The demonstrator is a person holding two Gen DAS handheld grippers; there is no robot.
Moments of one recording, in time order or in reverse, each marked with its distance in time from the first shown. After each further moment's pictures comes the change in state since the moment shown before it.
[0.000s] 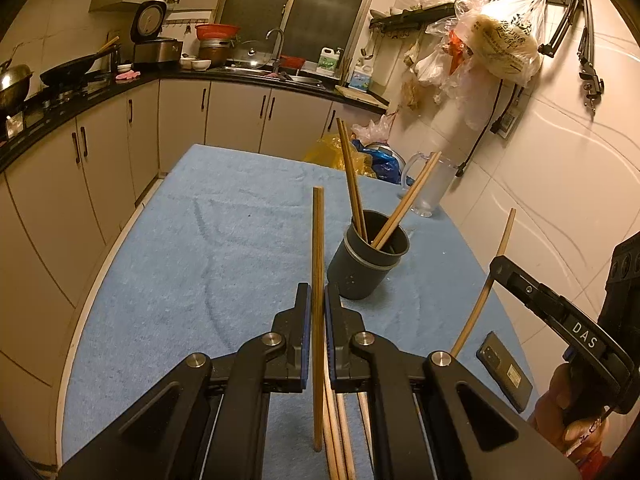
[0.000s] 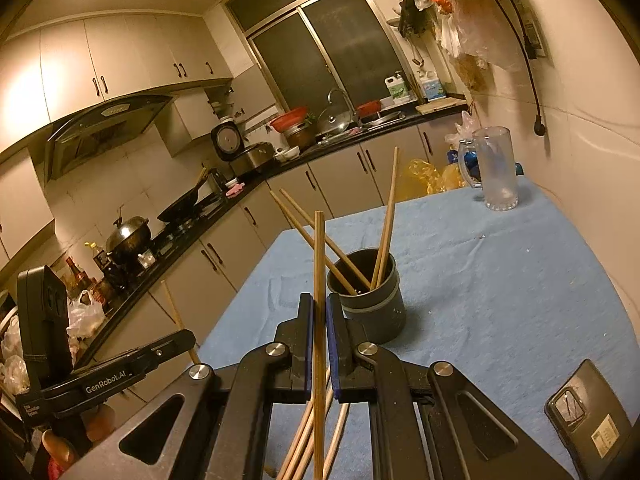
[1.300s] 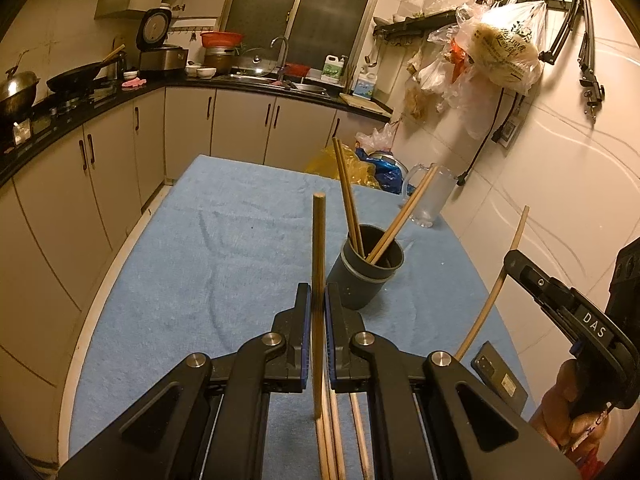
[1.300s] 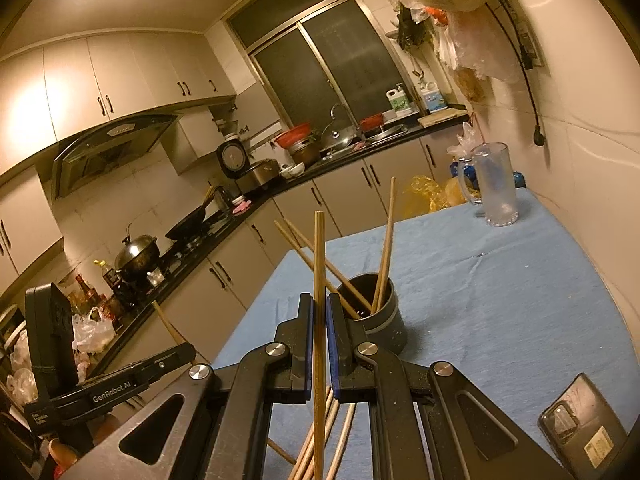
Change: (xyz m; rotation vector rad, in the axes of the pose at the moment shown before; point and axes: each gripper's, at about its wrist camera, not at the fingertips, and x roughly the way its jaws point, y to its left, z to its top) left arm -0.017 -0.008 0.013 0.000 -0.026 0.023; right arm -0.019 -0.010 0.018 0.028 -0.056 0.032
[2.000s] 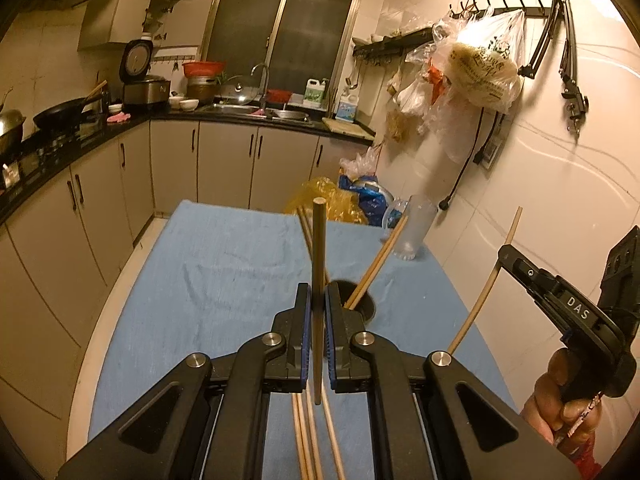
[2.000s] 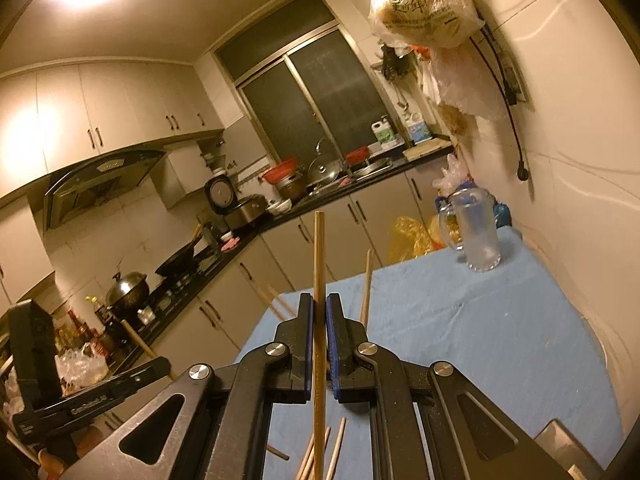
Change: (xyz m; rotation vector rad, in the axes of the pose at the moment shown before) left arm -0.014 -0.036 0.058 0.060 -0.075 -0.030; right arm -0.014 -0.013 0.059 0.028 -0.124 -0.050
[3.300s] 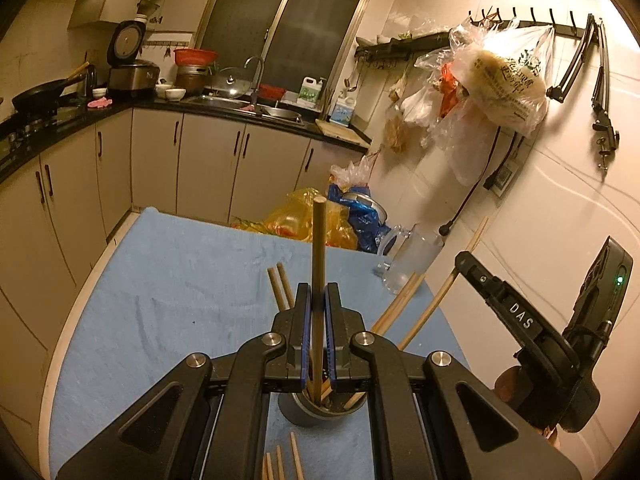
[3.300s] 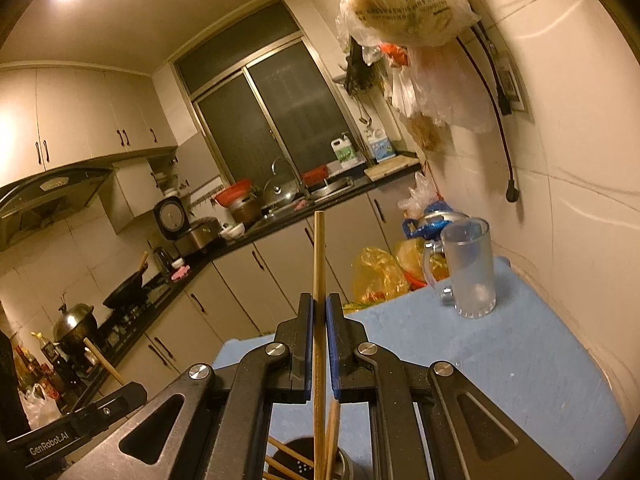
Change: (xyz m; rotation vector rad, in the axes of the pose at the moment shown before) left arm 0.111 0.006 0.053 -0.074 0.009 -0.061; right arm 0.122 -0.016 0.034 0.015 -0.044 -0.160
